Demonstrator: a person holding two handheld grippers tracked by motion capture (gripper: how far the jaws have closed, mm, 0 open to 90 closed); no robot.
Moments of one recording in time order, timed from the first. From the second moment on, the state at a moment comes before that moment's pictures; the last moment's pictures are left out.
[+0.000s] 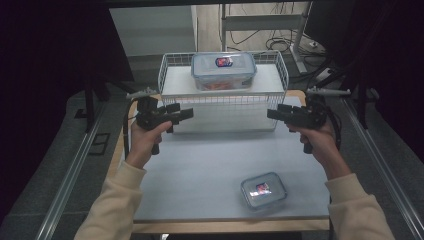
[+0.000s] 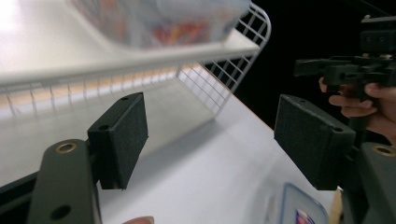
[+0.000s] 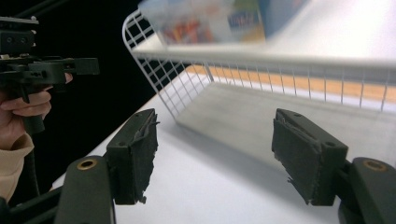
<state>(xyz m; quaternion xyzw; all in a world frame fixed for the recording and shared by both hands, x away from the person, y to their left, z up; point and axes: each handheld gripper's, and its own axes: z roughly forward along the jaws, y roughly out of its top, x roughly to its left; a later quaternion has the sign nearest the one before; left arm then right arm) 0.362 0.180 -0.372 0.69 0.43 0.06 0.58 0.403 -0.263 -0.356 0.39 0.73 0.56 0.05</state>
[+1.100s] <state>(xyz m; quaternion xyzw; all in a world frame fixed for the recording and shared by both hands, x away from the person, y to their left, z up) 0.306 0.164 -0.475 0.74 0.45 0.03 0.50 0.313 -0.301 -0.443 0.38 0.78 0.49 0.06</state>
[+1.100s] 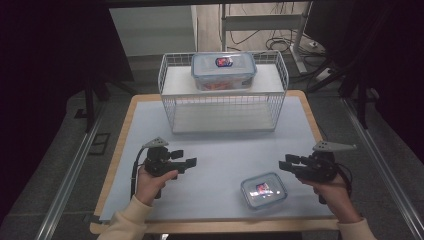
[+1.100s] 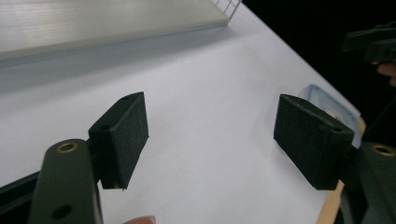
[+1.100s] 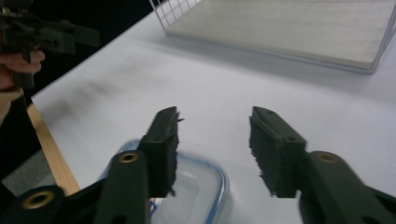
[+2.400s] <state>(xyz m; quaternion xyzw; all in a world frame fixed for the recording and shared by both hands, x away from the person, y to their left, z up) 0.308 0.171 -0.505 0.75 0.48 0.02 0.47 0.248 -0.245 -0.507 0.25 0.90 0.36 0.03</state>
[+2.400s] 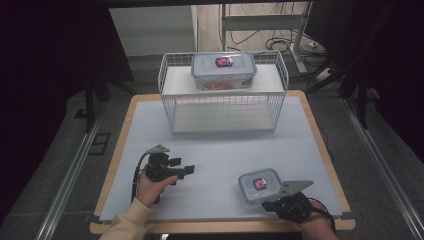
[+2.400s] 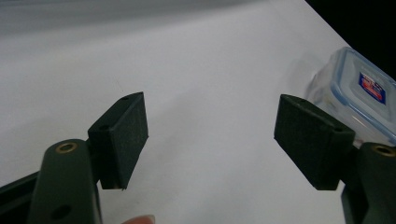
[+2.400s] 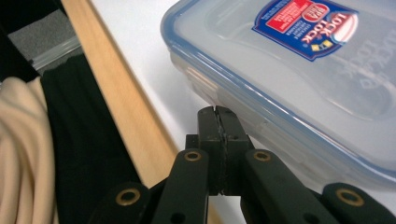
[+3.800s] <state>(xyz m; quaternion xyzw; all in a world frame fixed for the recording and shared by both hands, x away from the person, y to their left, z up) 0.310 0.178 -0.506 0.74 0.48 0.02 0.47 0.335 -0.291 -0.495 0.43 0.82 0.37 0.09</state>
